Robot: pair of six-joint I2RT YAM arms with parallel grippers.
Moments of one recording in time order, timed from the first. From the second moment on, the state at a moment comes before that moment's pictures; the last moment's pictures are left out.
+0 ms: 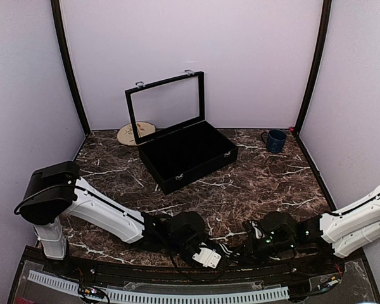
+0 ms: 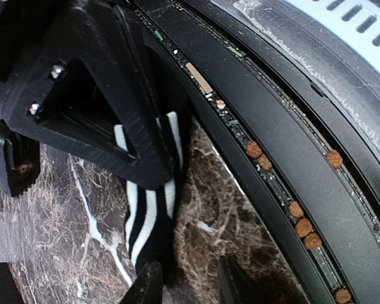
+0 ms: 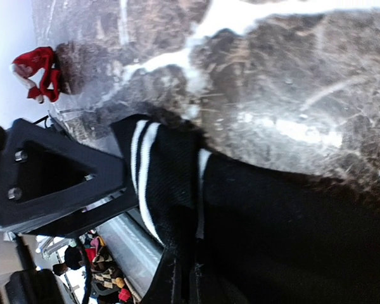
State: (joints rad) left arm -1.35 1.90 0.95 0.20 0.11 0.88; right arm 1.23 1.18 0.21 0.23 -0.20 1.42
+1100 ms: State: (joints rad) left arm -1.35 2.00 1.09 0.11 0.16 0.87; right arm 1.22 1.18 0.22 0.22 -0.27 1.37
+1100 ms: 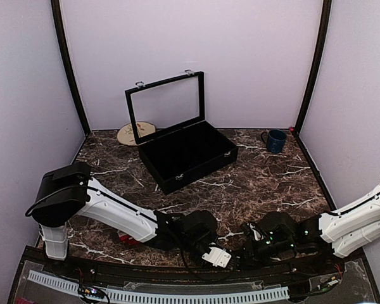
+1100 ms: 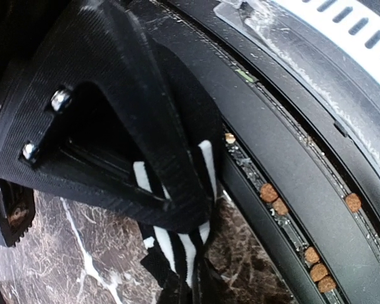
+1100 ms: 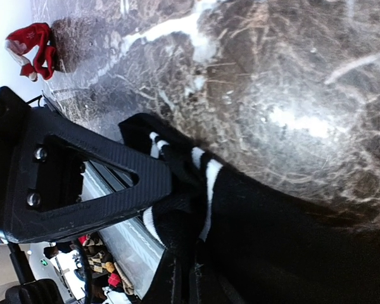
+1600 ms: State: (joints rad) left arm -1.29 2.02 1.15 0.03 -0.04 0.73; right arm 1.17 1.18 0.35 -0.07 -0.21 1.22
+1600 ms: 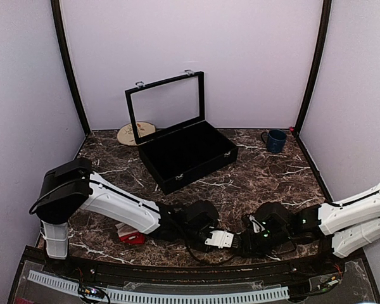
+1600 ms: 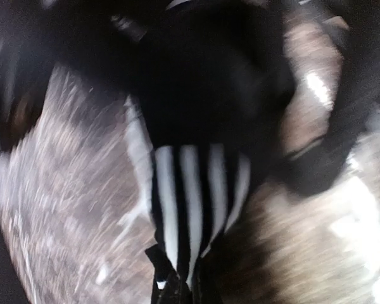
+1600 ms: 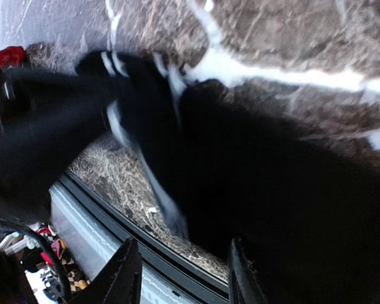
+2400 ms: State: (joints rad) left arm -1.18 1.86 0.95 -0.06 -0.41 0.54; right arm 0.94 1.47 0.65 -0.20 -0.06 1.03
